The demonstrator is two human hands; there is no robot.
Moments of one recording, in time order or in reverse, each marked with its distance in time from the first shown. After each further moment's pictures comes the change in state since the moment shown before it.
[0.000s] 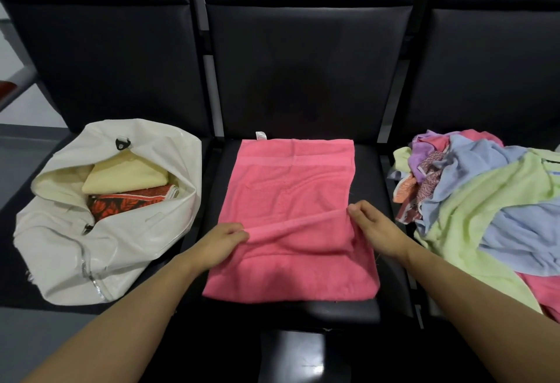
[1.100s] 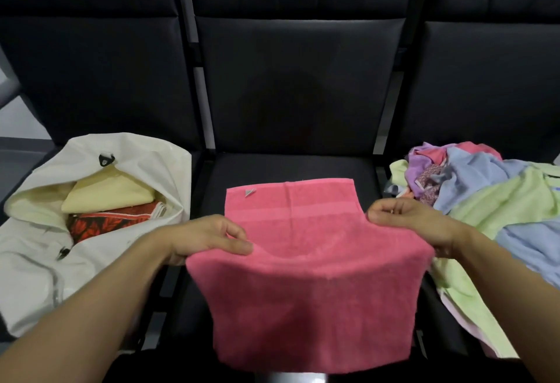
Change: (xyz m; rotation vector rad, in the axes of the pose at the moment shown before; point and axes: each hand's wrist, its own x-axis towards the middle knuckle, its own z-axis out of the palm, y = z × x) left_hand 0.013 0.066 -0.042 -0.112 -0.533 -0.016; right_hand 0.002 -0.036 -0.086 0.358 -0.400 0.013
